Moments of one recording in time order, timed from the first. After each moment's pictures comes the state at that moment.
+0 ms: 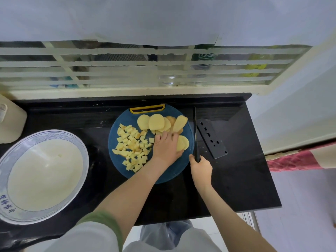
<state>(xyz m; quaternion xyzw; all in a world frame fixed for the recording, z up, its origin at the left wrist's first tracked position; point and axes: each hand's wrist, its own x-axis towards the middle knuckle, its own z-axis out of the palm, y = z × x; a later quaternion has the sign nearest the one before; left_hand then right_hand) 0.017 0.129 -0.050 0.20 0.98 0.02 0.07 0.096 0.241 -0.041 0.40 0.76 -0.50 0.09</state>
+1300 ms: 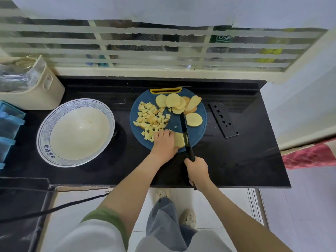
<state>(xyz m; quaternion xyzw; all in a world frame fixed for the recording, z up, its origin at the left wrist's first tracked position) 0.102 0.069 -0.051 0.15 0.98 0.08 0.12 0.173 0.192 -0.034 0.38 0.71 -0.53 0.25</state>
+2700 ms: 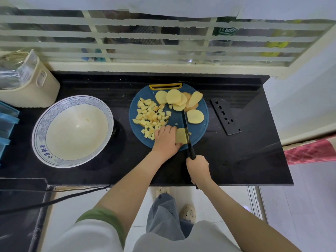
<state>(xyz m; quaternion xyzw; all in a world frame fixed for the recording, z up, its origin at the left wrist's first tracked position) 0.094 0.071 -0.057 0.11 0.97 0.17 0.12 0.168 0.188 -0.032 0.38 0.75 -0.48 0.26</state>
